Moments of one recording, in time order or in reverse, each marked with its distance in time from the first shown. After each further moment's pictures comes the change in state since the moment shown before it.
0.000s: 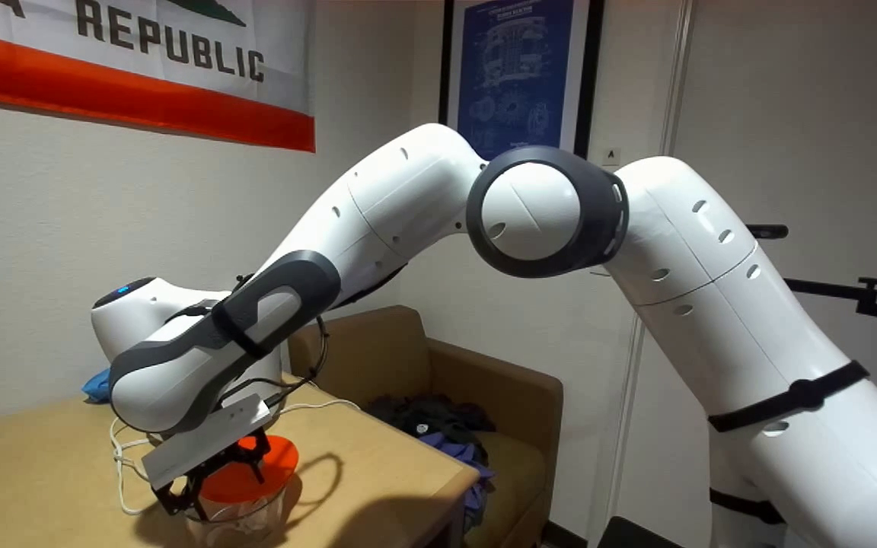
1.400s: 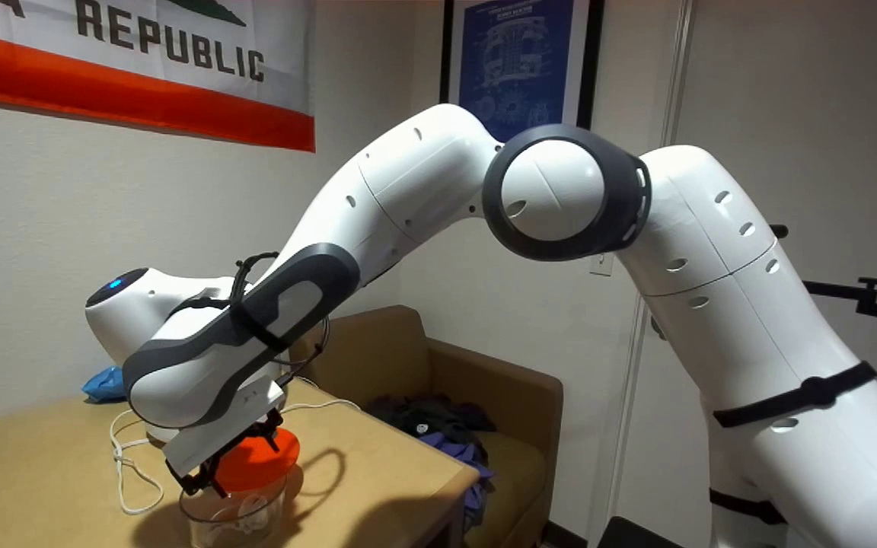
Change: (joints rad) arm 0.019 -0.062 -0.014 -0.054 -0.145 -0.022 0.001
